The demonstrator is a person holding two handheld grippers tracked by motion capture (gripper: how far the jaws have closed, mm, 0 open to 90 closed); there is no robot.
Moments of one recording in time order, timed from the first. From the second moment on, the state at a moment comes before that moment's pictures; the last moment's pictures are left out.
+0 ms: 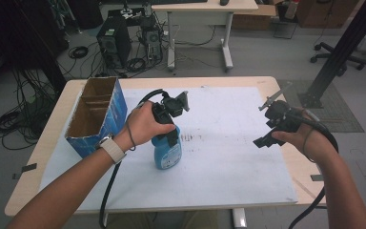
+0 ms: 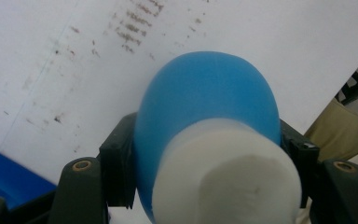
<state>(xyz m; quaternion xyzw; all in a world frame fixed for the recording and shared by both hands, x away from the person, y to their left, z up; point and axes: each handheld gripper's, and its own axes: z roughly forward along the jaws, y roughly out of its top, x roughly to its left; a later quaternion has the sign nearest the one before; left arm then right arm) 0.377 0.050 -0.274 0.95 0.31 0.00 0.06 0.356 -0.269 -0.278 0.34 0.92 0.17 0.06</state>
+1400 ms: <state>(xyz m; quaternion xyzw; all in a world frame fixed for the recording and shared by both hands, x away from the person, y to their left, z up) 0.371 0.070 -0.218 0.92 0.38 0.01 0.06 0.355 -0.263 -0.274 0.32 0.93 0.18 0.07</state>
